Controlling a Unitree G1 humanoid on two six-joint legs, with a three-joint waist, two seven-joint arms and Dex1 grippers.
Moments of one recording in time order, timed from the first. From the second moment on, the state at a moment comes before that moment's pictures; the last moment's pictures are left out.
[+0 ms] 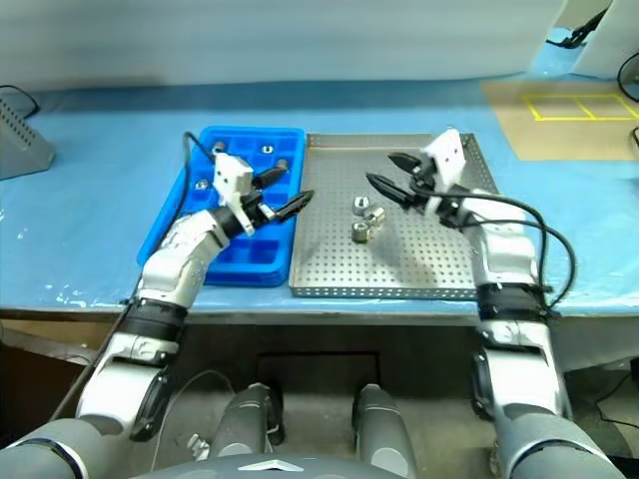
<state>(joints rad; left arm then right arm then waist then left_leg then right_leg) -0.66 0.23 -0.05 0.35 -0.32 0.14 -0.73 -0.62 -0.47 -0.15 0.21 0.24 0.30 0.94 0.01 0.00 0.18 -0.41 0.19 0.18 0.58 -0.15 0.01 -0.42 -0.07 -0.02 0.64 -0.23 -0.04</state>
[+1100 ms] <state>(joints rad) -0.92 0.06 -0.16 0.90 -0.03 0.13 -0.80 -0.25 -0.59 -0.24 -0.25 0.41 0.57 0.70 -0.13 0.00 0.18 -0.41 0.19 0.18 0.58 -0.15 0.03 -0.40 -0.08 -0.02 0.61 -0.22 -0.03</state>
